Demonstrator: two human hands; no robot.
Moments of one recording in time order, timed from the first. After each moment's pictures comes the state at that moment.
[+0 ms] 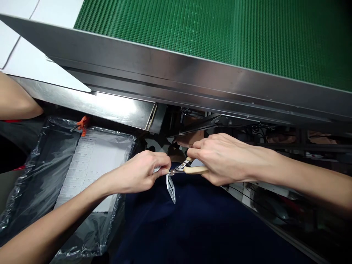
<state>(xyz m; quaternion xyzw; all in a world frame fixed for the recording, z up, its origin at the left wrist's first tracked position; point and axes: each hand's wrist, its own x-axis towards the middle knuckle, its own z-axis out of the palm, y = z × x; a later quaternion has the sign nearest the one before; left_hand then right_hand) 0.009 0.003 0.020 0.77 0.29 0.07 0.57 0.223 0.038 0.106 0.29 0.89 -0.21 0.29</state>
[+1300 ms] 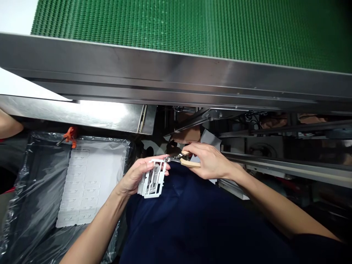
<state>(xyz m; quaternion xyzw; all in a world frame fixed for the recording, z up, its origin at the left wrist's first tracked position) 0.017 -0.033 -0.050 0.13 0.28 0.25 0.92 0.258 -0.015 0.037 0.52 0.78 -0.34 0.05</state>
